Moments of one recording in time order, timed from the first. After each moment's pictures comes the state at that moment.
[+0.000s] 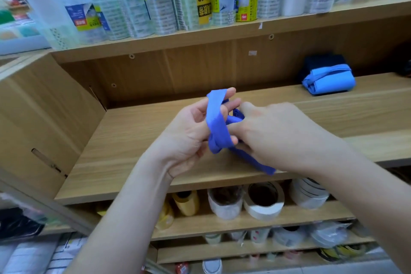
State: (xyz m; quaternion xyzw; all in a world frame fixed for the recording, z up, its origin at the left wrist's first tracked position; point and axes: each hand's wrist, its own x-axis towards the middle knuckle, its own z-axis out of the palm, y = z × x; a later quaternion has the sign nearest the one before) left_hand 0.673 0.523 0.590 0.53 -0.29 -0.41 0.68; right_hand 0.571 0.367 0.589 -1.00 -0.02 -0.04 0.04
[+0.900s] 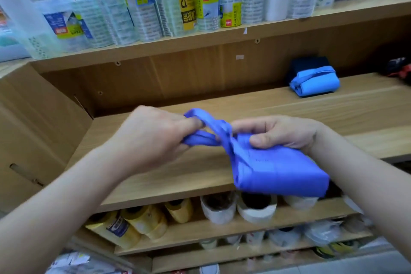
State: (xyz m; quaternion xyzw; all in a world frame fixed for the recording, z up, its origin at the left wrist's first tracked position) left_hand 0.716 0.546 0.606 0.67 -0.71 0.23 0.04; right_hand 0.569 0.325 0.561 -0.60 -0.11 0.20 0.76
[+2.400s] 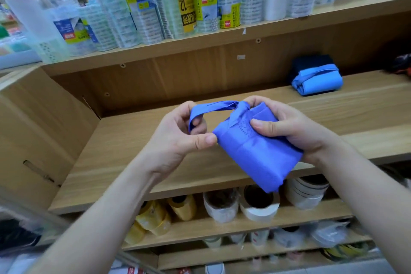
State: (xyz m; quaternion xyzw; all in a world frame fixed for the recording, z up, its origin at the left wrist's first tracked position) left_hand 0.690 0.526 0.574 0.55 -0.44 -0.32 0.64; right_hand 0.547 0.342 0.567 -0.61 -0.01 -0.07 0.79
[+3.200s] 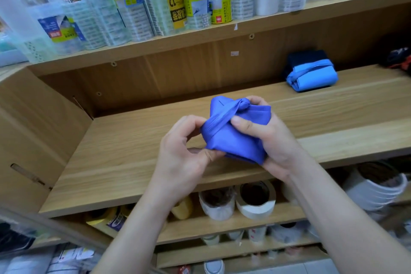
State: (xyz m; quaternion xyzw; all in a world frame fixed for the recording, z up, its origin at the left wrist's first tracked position) left_hand 0.662 0.518 0.542 0.67 -0.47 -0.05 0.57; right_hand 0.563 0.372 0.540 -0.47 0.09 -0.25 0.84
